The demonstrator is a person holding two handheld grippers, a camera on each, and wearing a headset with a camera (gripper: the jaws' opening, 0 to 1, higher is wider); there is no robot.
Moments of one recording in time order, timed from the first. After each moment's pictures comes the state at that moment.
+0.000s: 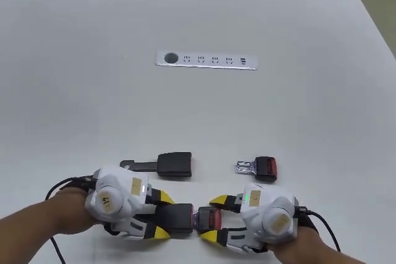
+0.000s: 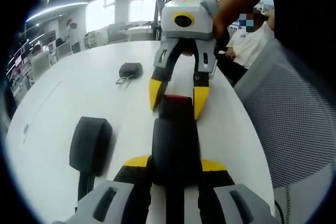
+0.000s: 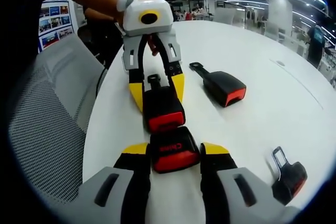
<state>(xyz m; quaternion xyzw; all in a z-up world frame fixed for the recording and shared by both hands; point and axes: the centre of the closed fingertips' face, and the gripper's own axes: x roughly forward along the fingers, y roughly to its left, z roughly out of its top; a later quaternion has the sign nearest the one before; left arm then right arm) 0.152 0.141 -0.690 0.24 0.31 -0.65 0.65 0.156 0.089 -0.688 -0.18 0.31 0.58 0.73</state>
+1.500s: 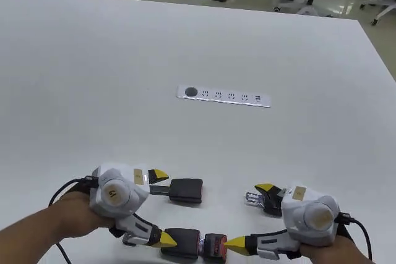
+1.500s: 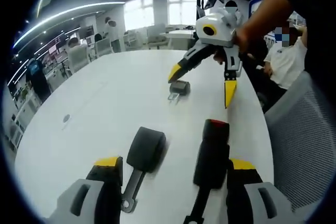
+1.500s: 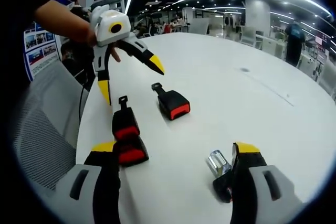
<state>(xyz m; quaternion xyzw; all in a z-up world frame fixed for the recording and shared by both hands) 0.209 0.164 -0.629 0.22 0.30 -0.52 0.77 0.221 0.034 -0.643 -0.14 0.28 0.52 0.80</state>
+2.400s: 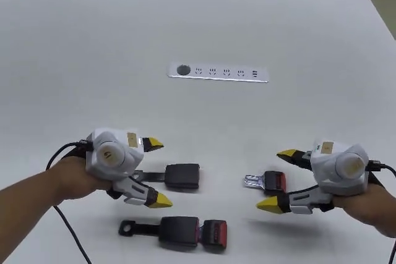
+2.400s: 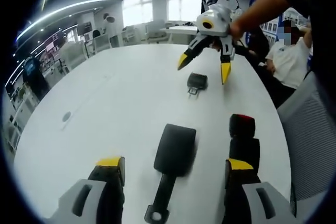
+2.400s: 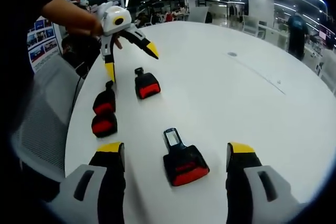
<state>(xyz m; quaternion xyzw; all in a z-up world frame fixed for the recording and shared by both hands) 0.263 0.168 -0.651 0.22 0.32 -0.53 0.75 0.271 -0.024 -0.663 -0.15 0.33 0.52 0.77</state>
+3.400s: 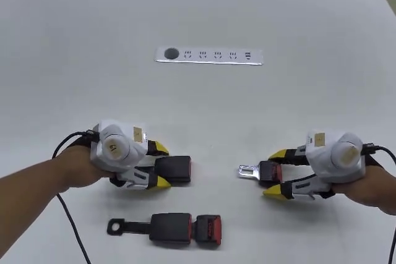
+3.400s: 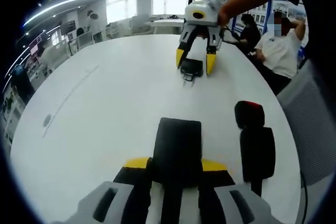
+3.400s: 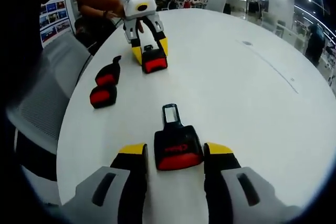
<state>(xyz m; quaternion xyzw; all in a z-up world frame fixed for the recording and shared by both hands) 0.267 0.153 -0.689 0.24 0.33 -0.58 0.70 0.270 -0.040 -0.694 -0.22 0.35 0.57 0.71</state>
